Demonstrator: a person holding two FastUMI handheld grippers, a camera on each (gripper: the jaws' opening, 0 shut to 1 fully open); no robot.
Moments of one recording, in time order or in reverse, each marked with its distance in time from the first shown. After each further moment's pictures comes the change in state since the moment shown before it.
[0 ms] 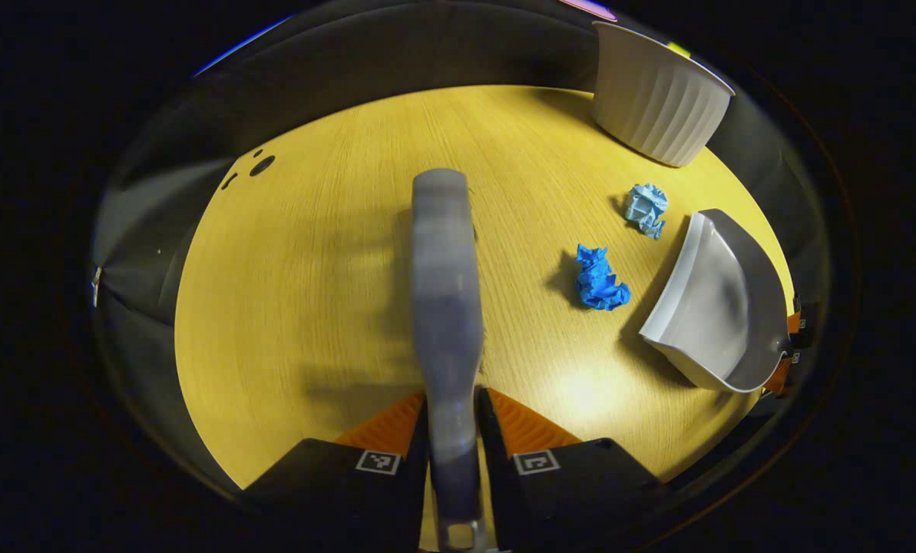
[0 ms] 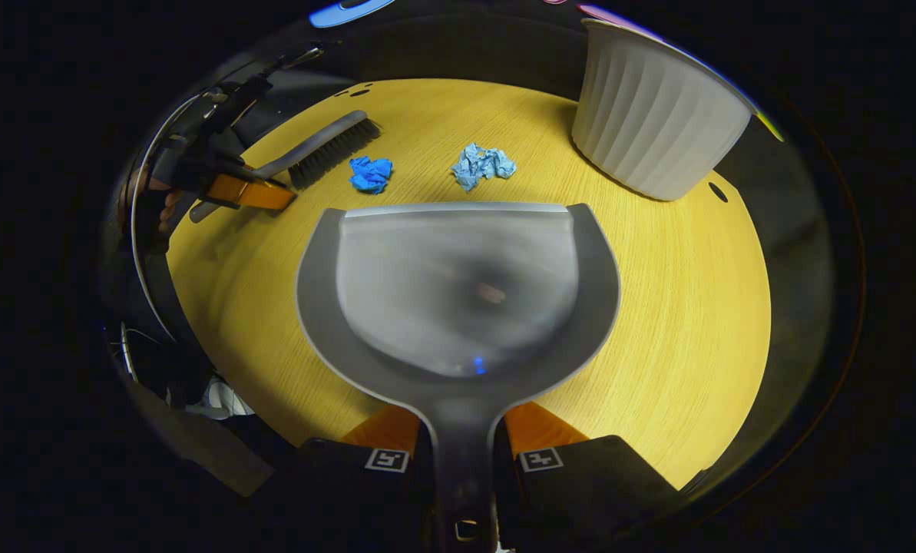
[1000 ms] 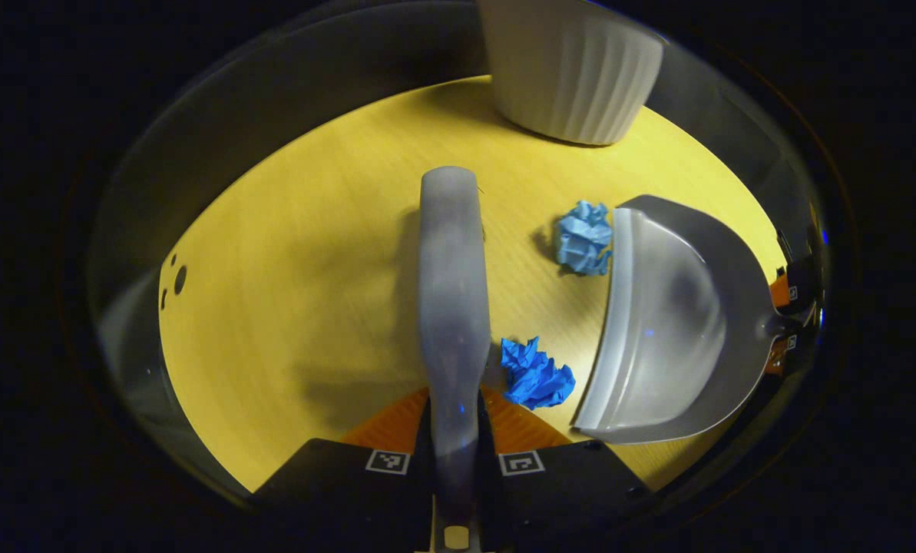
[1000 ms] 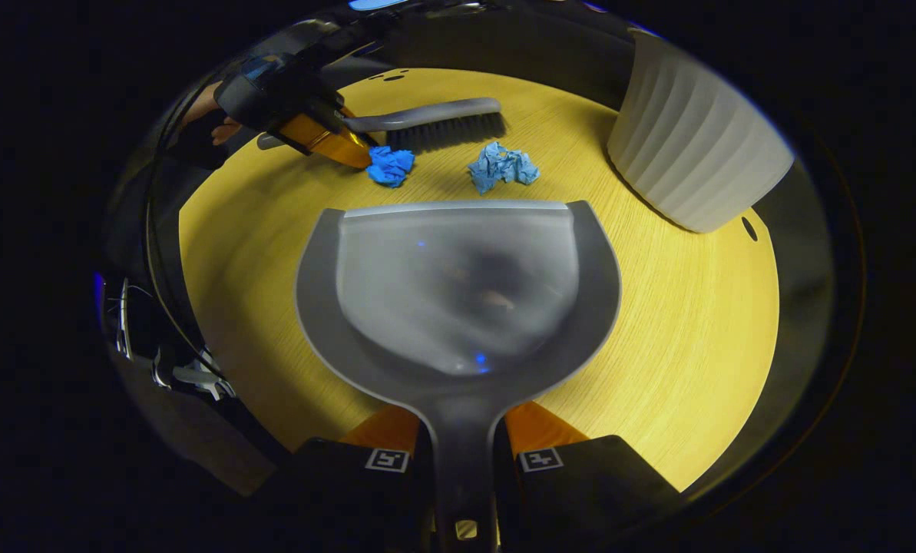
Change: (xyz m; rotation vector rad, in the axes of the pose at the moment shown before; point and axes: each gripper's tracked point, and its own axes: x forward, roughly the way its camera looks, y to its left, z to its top) left arm 0.016 -0.074 0.083 0.387 0.009 -0.137; right arm 0.007 -0.013 0.012 -0.140 0.030 0.059
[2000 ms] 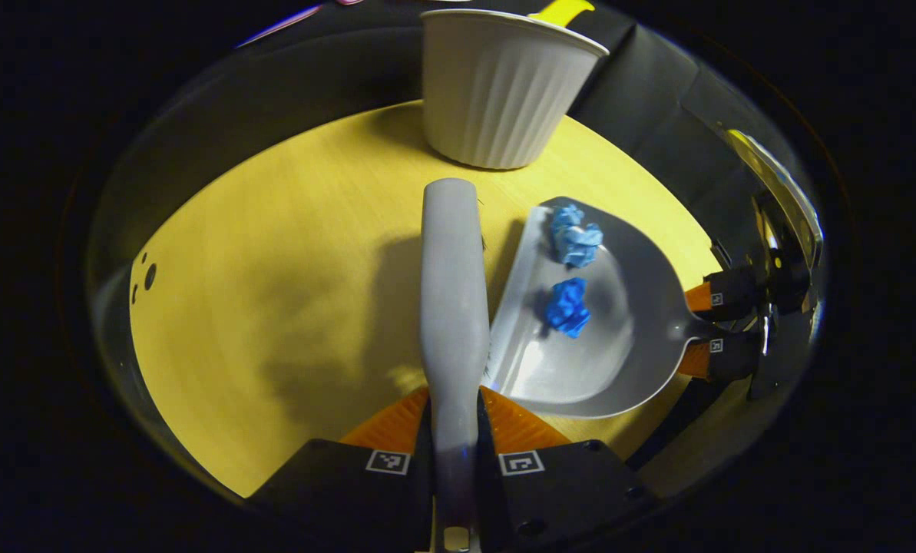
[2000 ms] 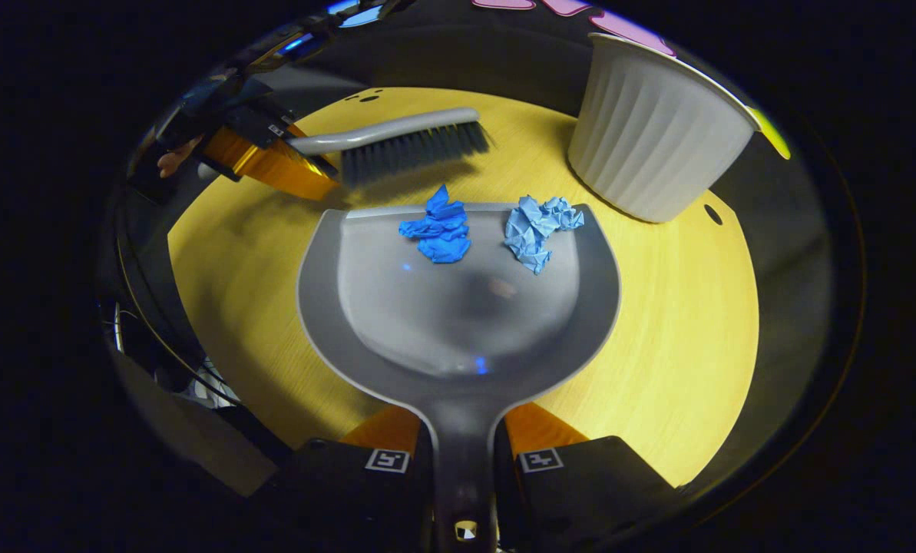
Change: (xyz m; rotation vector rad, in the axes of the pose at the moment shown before) left arm -0.060 -0.051 -0.007 -0.081 -0.086 -0.135; right arm -0.023 0.001 -0.005 0.095 -0.064 -0.093
